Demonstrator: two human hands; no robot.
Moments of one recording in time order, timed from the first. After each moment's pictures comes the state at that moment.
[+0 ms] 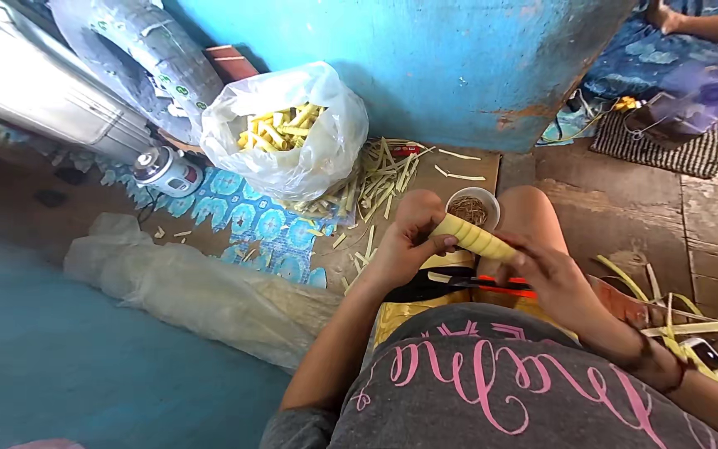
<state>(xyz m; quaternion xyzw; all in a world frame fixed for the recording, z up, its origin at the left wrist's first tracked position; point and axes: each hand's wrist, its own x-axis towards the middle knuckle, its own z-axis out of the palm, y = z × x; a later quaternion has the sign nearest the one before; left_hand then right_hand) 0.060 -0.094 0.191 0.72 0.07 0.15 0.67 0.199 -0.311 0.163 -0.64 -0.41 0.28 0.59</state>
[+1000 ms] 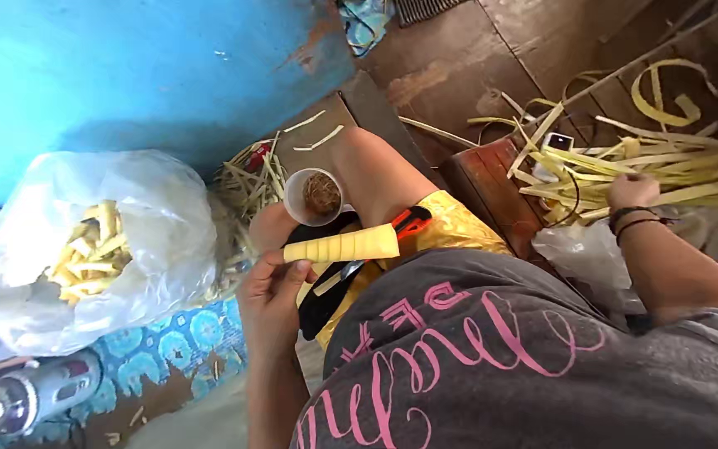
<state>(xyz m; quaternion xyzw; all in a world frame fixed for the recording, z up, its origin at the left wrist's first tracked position) 0.099 -0.134 0.169 0.78 0.06 0.09 0.61 0.240 -0.700 -0.057 -0.85 0.43 0.06 0.31</state>
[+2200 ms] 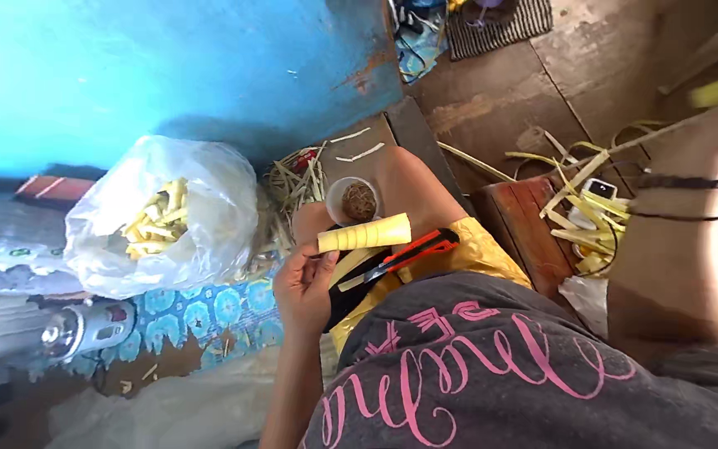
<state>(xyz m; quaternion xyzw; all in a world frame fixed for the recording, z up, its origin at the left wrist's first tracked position) 0.095 -0.149 0.177 0.83 0.09 0.22 0.50 0.376 -0.583 0.102 -0.61 0.07 -0.36 0.70</state>
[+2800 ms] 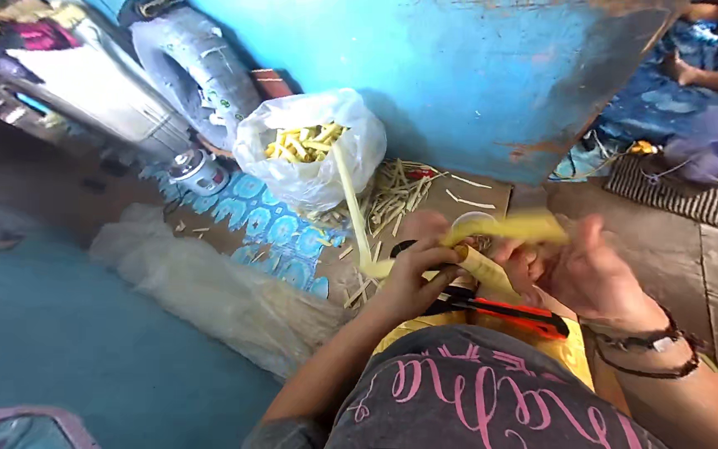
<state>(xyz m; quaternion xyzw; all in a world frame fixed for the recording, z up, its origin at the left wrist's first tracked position) 0.053 -0.124 0.191 0.83 0.03 0.28 0.47 0.243 -0.284 0.222 -0.40 -0.49 0.47 0.62</state>
